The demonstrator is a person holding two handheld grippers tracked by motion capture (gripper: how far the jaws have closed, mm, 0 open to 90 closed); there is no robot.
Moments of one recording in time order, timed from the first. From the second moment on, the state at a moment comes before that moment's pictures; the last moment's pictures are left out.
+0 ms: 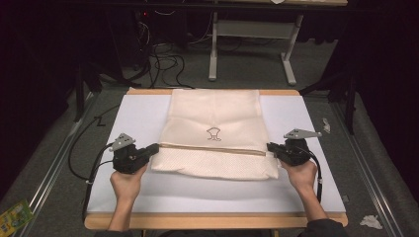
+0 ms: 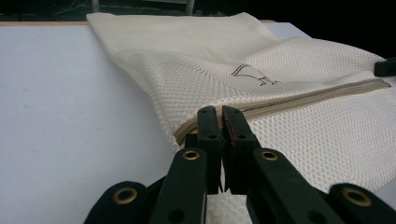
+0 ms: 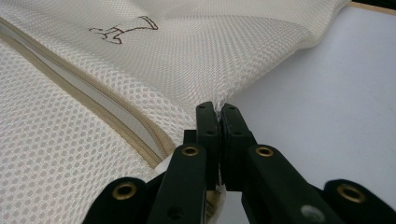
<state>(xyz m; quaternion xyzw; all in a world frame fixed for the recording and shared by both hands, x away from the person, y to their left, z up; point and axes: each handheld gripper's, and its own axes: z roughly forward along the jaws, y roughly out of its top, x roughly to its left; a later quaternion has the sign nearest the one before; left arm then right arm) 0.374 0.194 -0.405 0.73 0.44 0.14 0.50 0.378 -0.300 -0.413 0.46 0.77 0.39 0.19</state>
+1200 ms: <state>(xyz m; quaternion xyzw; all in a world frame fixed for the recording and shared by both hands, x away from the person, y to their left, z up) 0.380 0.196 -0.408 0.76 0.44 0.15 0.45 0.379 -0.304 -0.403 0.46 0.77 0.39 0.20</state>
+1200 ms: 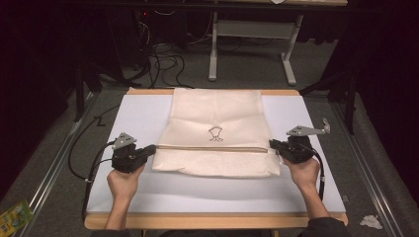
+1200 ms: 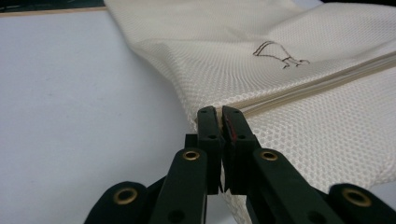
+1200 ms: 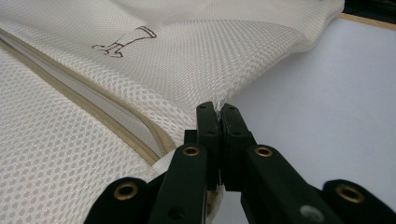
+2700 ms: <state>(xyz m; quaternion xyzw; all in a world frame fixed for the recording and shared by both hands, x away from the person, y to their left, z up) 0.382 0.185 -0.442 0.79 0.45 0.11 0.40 0.373 -0.304 -0.452 0.49 0.78 0.36 0.16</state>
